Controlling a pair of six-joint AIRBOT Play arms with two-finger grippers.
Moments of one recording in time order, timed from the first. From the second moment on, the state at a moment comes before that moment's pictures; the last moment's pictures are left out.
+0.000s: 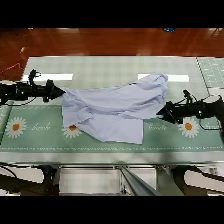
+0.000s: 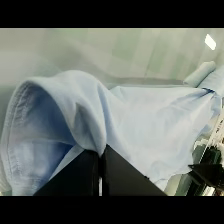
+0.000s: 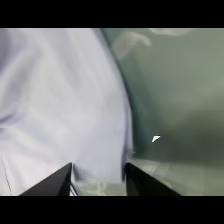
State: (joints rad) left arm 0.34 -1.68 1.11 0.54 -1.15 -1.14; right arm -0.27 -1.40 0.73 -0.83 1.07 1.39
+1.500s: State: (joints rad) left arm 0.30 -0.66 1.88 1.04 -1.26 -1.41; right arm -0.20 -0.71 2.03 -1.35 1.41 1.53
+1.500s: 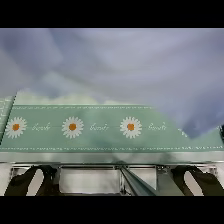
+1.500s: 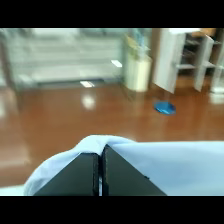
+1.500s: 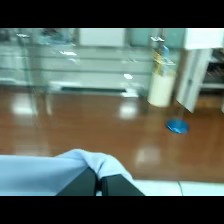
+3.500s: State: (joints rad) left arm 0.13 -1.81 1.84 1.16 -1.38 -1.54; right arm -0.25 -1.72 1.65 -1.00 1.31 1.40
